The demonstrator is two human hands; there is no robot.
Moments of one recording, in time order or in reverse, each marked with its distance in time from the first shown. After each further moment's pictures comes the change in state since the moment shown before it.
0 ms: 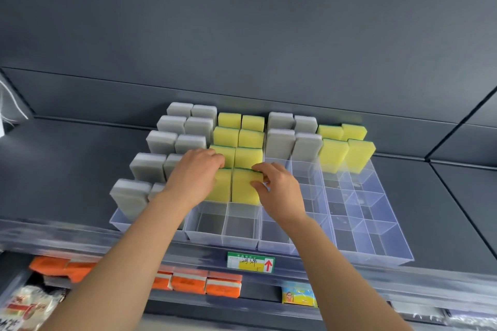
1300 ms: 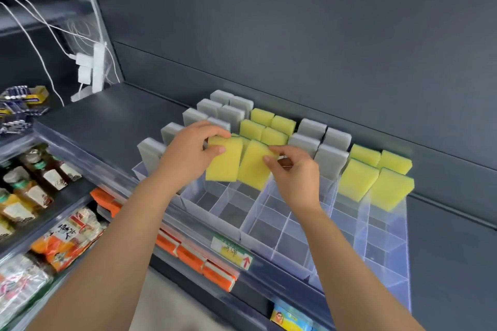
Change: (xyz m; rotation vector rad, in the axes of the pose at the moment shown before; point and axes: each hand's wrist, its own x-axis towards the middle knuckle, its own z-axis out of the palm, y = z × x) left_hand -0.033 0.042 -0.030 -0.498 0.352 -0.429; right_hand 0.029 0.017 -0.038 0.424 -0.011 -0.114
